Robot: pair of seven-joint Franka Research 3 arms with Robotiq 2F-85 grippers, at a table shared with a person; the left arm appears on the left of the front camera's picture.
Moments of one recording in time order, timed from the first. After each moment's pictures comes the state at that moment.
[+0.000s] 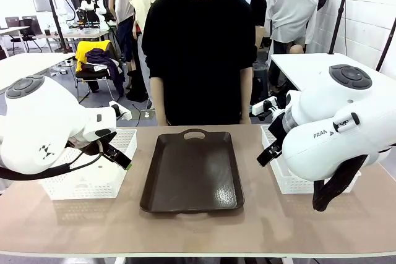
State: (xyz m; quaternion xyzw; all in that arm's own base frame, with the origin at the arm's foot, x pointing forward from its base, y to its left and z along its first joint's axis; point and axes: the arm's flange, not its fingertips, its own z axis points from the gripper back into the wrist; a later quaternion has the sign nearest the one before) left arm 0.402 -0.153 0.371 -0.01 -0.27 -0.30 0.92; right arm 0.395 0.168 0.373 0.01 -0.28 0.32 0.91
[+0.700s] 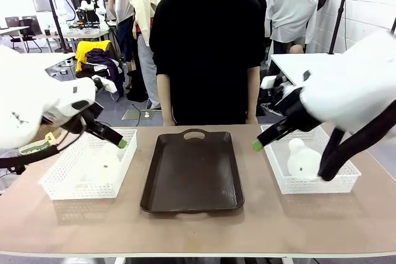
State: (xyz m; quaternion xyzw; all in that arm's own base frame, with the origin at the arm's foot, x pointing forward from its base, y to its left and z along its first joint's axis) left arm 0.383 -0.126 0.453 -0.12 -0.30 -0.29 0.90; right arm 0.368 0.130 0.454 0.22 -0.27 0.32 0.88
